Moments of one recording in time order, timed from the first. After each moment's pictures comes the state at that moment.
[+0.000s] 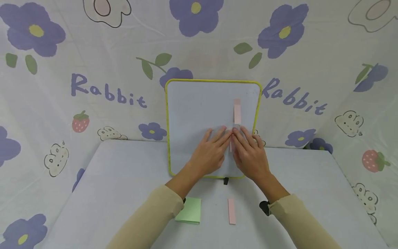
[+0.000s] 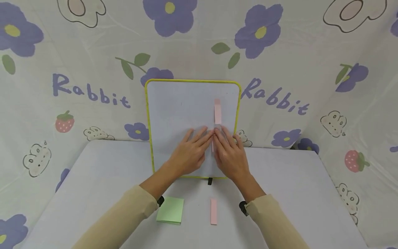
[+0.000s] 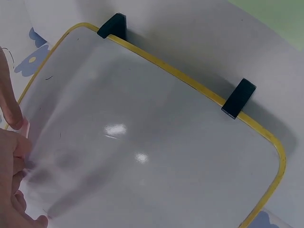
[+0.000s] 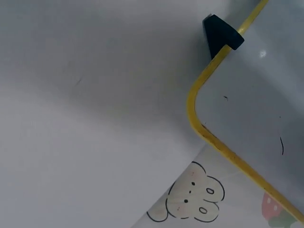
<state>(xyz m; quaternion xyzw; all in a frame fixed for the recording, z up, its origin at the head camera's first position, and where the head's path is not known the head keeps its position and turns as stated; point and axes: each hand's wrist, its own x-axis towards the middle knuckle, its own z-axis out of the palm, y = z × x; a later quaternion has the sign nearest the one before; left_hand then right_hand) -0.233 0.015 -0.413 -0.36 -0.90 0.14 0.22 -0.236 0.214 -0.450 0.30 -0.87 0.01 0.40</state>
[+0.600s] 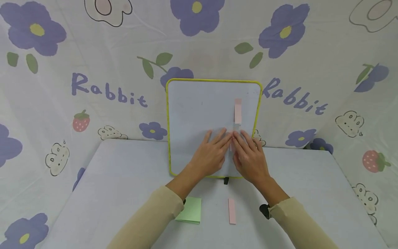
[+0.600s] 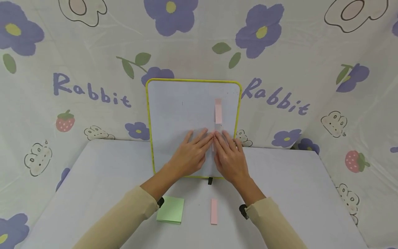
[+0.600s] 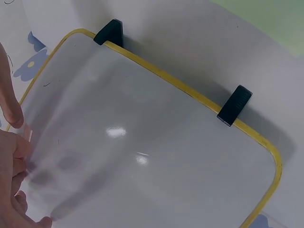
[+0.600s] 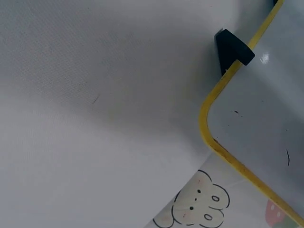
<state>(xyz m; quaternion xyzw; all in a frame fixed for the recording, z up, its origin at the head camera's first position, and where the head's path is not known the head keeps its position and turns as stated) -0.229 0.017 -0.416 -0.36 -0.90 0.14 0.22 -0.227 0.211 -0.459 0.28 -0.88 0.04 0.38</state>
